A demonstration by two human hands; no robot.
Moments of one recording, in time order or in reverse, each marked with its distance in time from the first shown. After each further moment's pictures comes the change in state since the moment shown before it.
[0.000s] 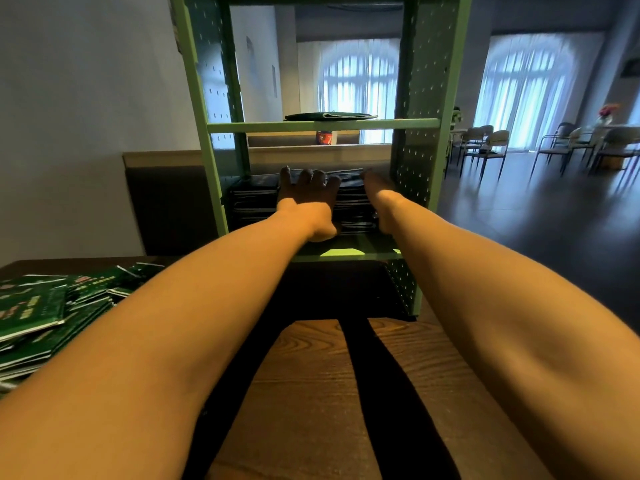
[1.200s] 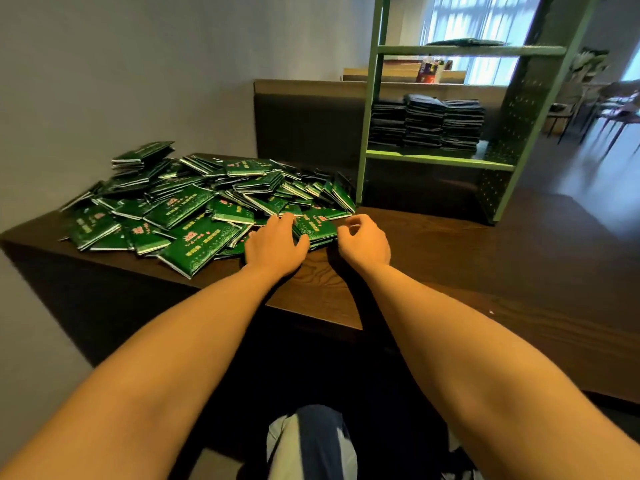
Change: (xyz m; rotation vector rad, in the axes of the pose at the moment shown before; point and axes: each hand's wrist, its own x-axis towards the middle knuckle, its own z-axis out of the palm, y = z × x) left_hand -0.357 -0.101 0.091 -0.442 0.046 -0.532; right_hand -0.259 0.174 0.142 -0.510 -0.202 -0.286
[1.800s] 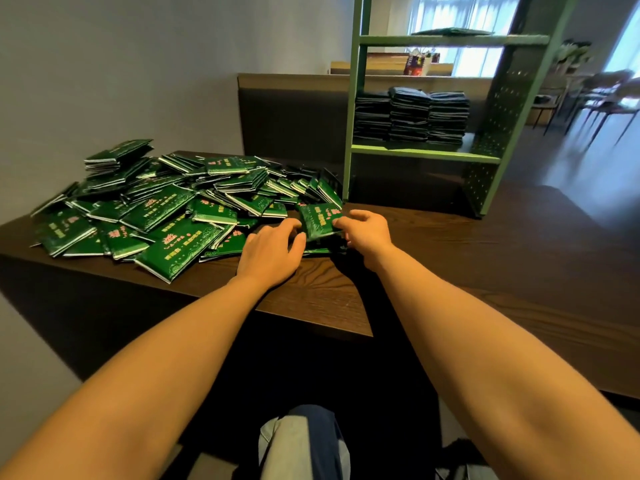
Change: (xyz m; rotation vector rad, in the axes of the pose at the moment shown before) left_hand -0.001 0.003 0.018 -0.119 0.017 0.188; right_hand 0.017 0.009 -0.021 0.504 -0.050 0.187
